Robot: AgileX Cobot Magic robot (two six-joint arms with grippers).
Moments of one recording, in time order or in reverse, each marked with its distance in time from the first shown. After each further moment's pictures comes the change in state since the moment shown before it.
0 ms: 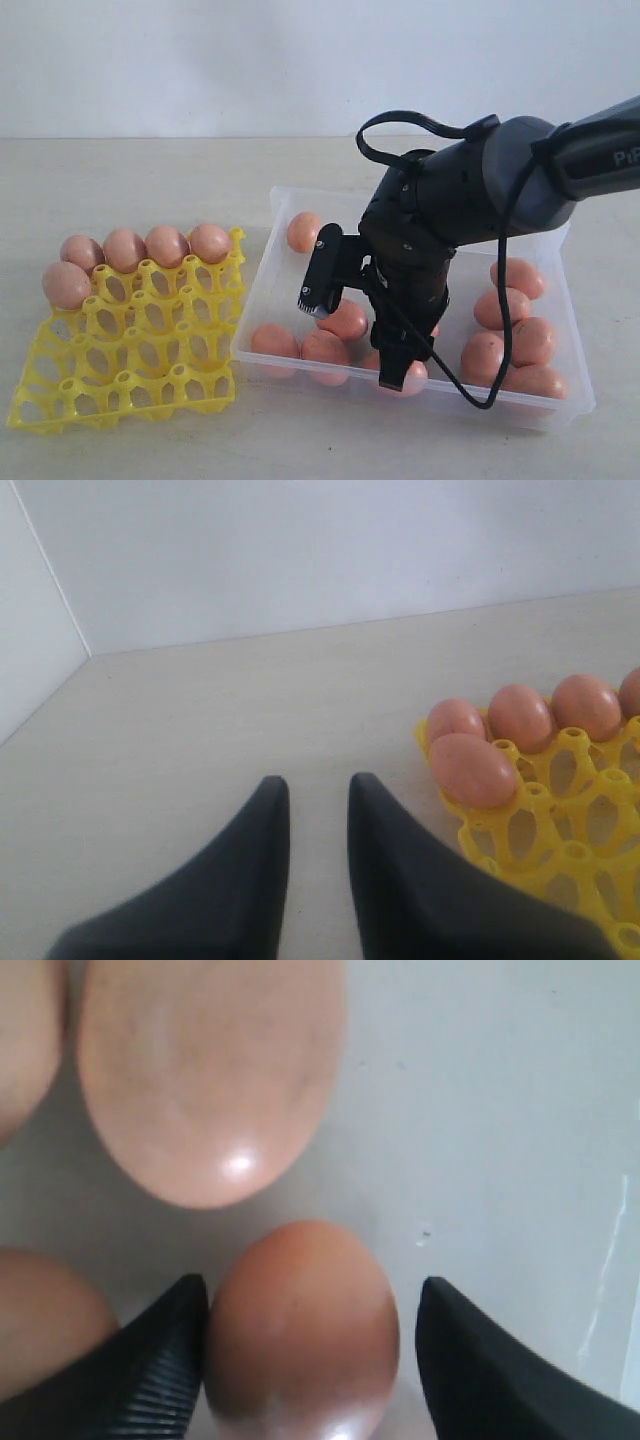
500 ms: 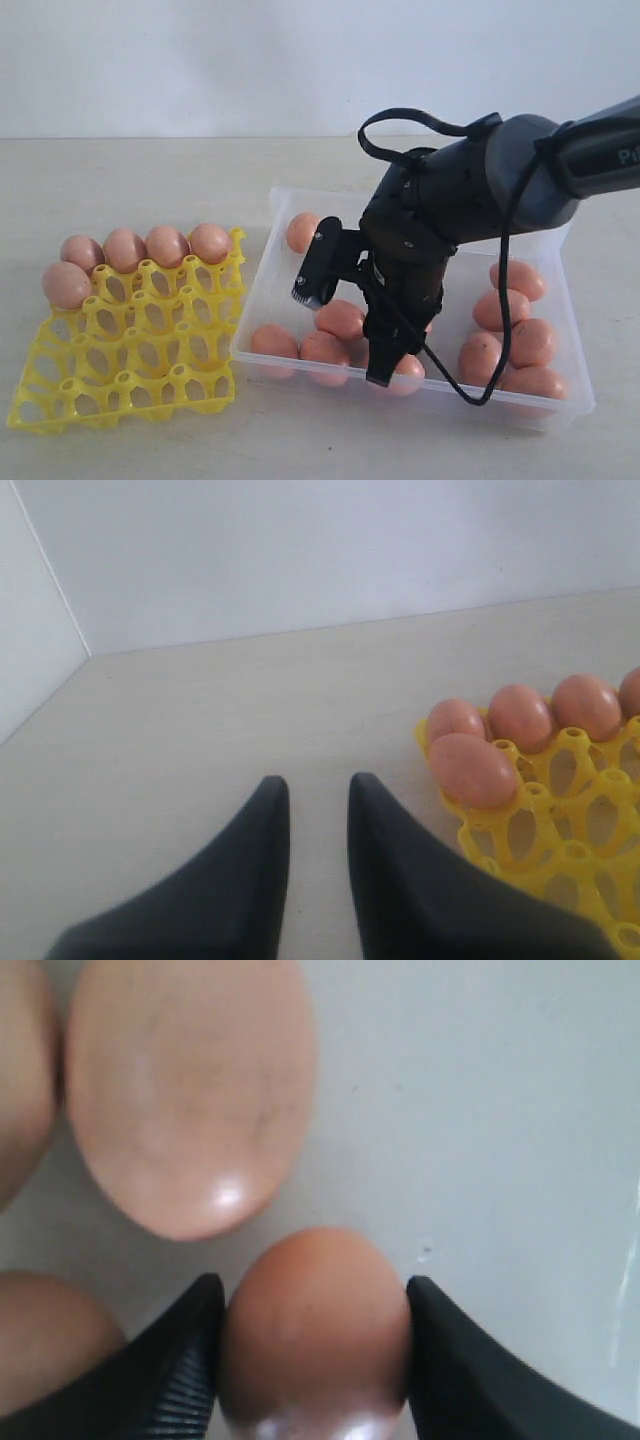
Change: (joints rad) left arm 0.000 0.000 0.000 0.000 0.000 0.000; right arm -0.001 -0.016 0.000 0.015 -0.032 0.057
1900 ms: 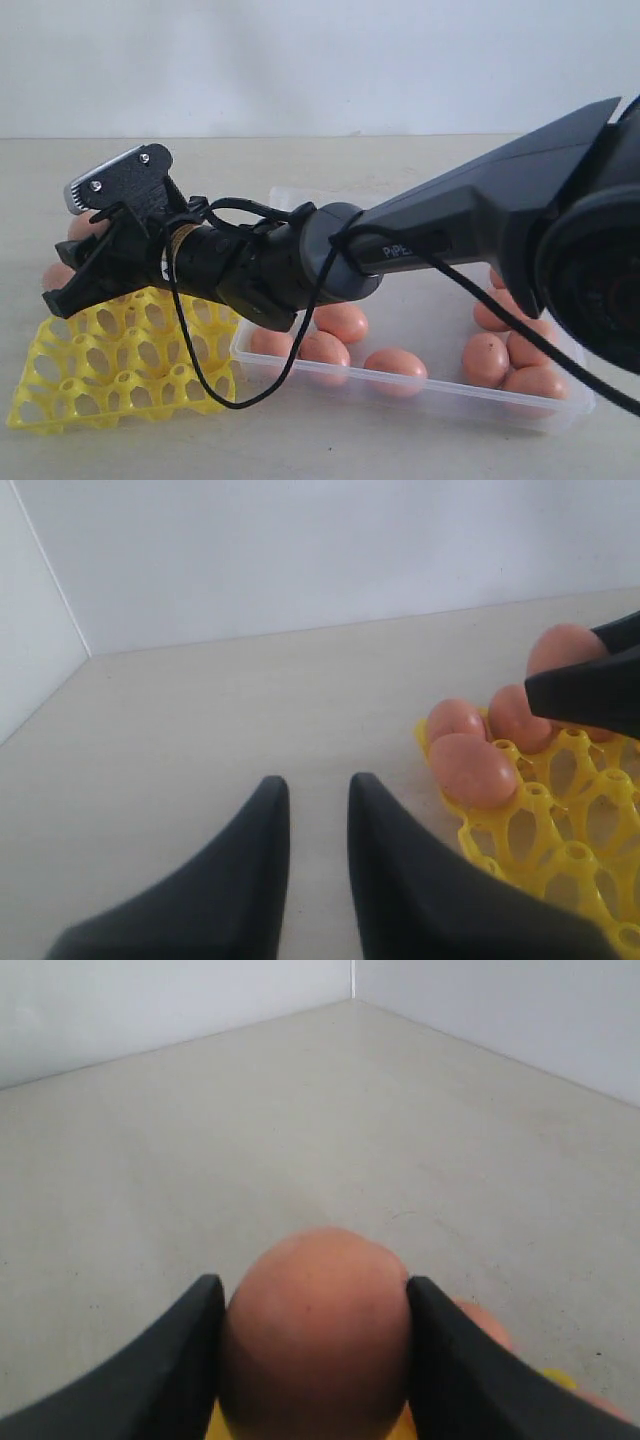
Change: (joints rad) left arm 0.000 0.000 0.000 0.000 0.000 0.000; right arm 0.190 0.324 -0.308 0.173 -1.155 0.437
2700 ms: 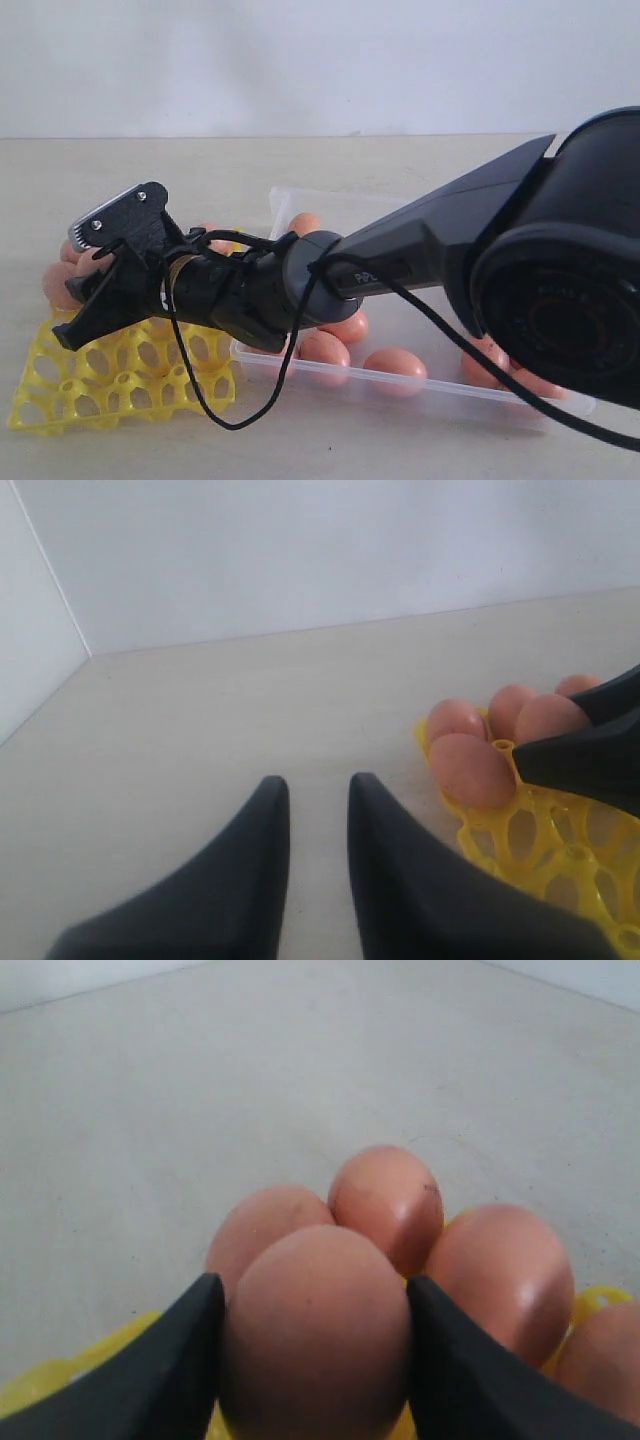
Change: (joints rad) left arm 0.000 0.000 0.000 0.000 0.000 0.000; right arm 0.009 0.087 -0.040 -0.023 0.030 0.021
